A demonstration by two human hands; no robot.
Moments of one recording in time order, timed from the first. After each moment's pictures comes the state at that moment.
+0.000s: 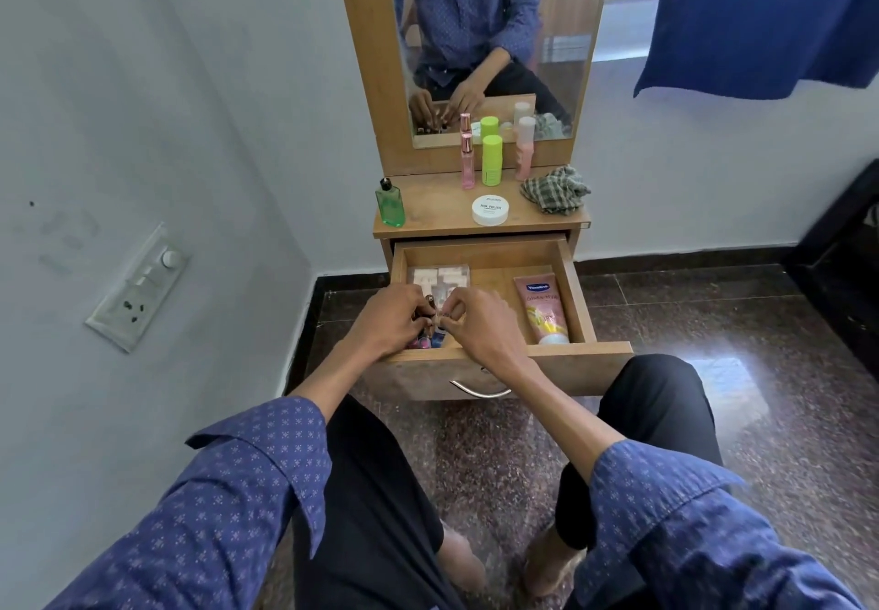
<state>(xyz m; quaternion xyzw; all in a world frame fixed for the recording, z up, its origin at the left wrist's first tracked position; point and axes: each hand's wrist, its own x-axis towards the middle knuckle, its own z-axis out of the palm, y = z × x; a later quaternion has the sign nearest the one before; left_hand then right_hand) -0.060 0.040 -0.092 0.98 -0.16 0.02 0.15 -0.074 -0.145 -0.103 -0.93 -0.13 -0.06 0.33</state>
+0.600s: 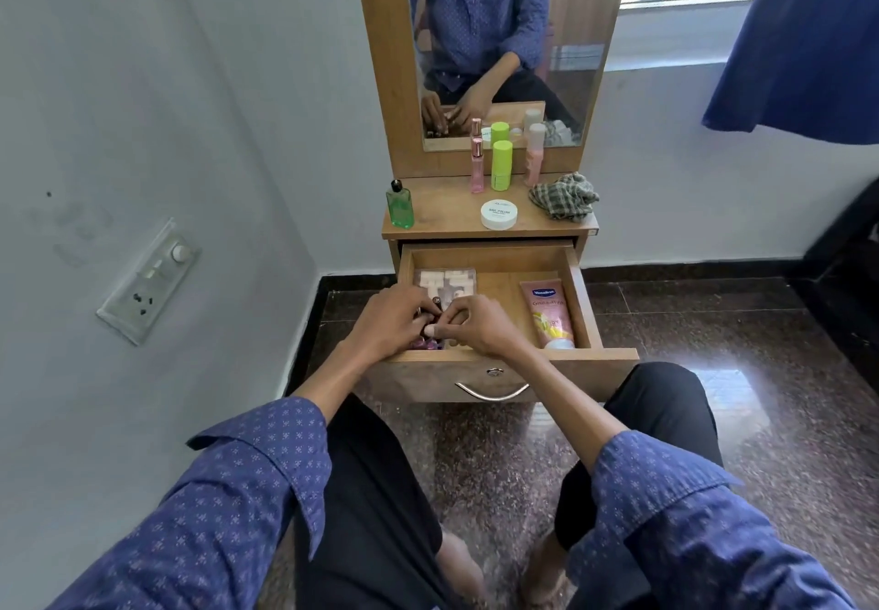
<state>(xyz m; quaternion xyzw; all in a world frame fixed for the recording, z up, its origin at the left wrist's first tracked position) -0.062 0.051 -0.095 0.97 -0.17 0.05 0.16 -0.055 -0.142 -0.104 -0.88 -0.13 0.13 0.44</state>
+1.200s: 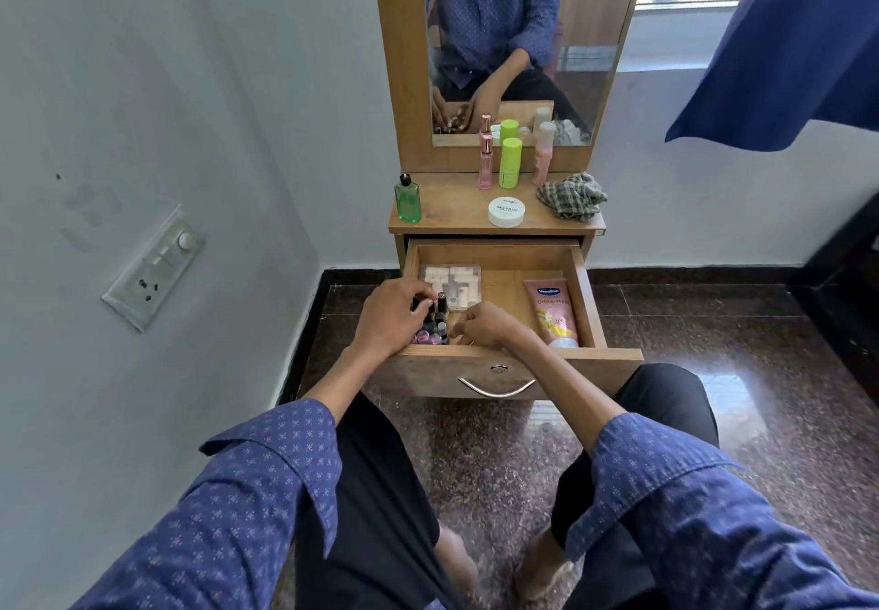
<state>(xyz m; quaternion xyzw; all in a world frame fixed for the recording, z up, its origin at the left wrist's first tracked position) -0.073 0.051 -0.105 0.95 -0.07 0.13 0.28 -0.042 -0.138 -0.109 -0.90 -0.05 0.26 0.35</state>
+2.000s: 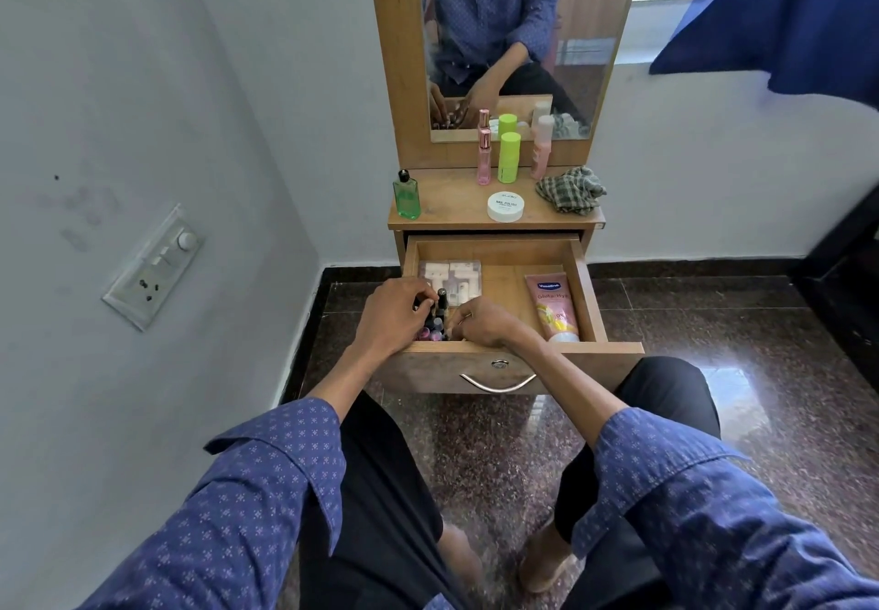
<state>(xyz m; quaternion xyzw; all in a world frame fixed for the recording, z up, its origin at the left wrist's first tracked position) -0.075 0.050 -0.106 0.96 -0.07 0.11 0.24 -0.046 -0.136 -0.109 -0.90 -0.09 0.25 0.36</state>
